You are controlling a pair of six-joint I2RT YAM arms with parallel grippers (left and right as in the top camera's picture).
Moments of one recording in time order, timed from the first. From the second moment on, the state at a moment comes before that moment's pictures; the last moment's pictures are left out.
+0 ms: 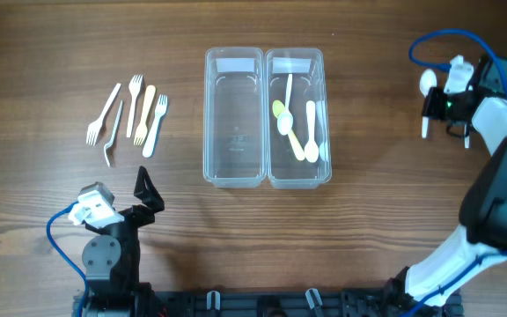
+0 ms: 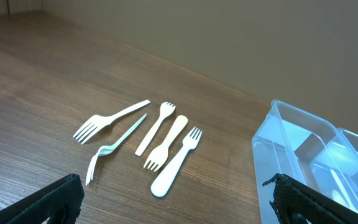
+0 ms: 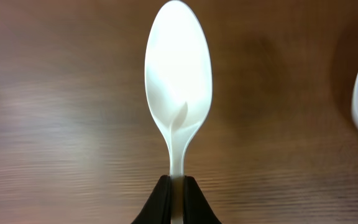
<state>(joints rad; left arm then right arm) -0.01 0.02 0.09 -0.26 -0.18 -0.38 -0.36 1.93 1.29 -0.43 -0.26 -0.14</state>
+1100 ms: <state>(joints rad) -0.01 0.02 0.09 -0.26 -0.18 -0.38 0.25 1.62 1.26 -0.56 -0.35 0.08</state>
